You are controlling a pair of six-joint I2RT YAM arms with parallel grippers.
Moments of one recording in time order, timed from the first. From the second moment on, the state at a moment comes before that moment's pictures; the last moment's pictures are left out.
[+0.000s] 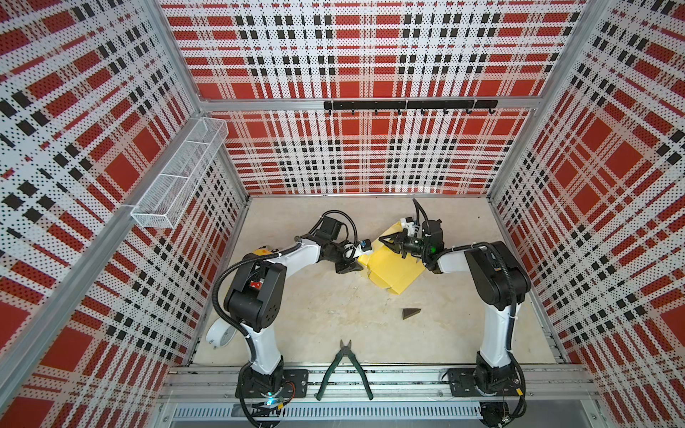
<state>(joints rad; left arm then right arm) -0.41 1.84 1.20 -0.38 0.58 0.92 0.33 2.04 1.01 0.76 -0.82 1.27</state>
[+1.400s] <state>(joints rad) -0.45 1.81 1.20 -0.22 0.50 0.40 0.31 2.06 1.06 0.75 -0.74 1.20</state>
